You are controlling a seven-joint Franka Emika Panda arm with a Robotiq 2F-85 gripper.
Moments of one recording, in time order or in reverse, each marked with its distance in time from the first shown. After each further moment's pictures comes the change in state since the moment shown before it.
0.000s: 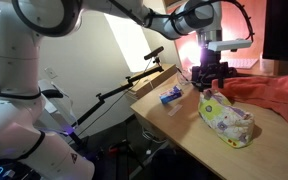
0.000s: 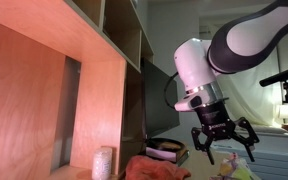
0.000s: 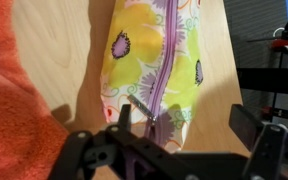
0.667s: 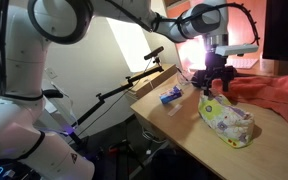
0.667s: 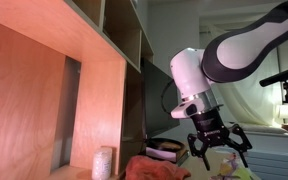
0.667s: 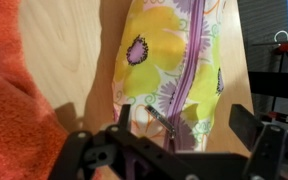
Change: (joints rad) arm -0.005 0.080 -0.006 0.085 -0.002 -0.012 -0.037
